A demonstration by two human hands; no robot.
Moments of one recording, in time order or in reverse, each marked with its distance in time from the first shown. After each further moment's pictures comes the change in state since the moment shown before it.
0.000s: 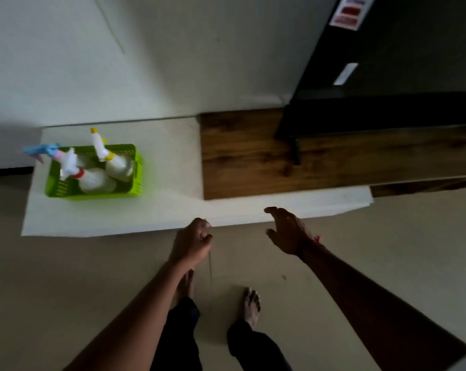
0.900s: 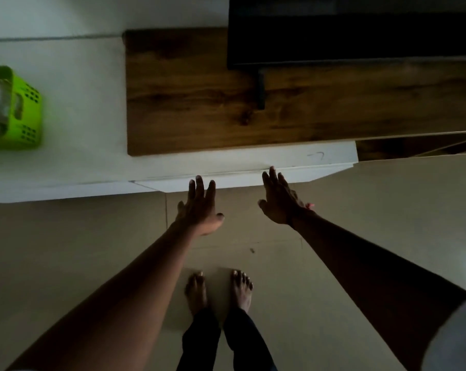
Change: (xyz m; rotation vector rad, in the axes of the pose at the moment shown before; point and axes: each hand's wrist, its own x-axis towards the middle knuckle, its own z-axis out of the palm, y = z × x) left_hand 0.076 0.041 0.226 0.466 -0.318 0.023; right_hand 0.069 0.203 0.064 -0.135 -0.128 0.080
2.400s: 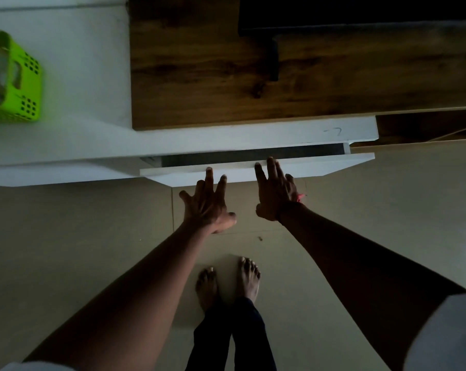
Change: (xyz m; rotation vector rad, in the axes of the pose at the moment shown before) left_hand -0.009 -0.014 0.046 0.245 0.111 0.005; right_hand -0.007 -0.030 0.052 -0.338 0.093 -0.051
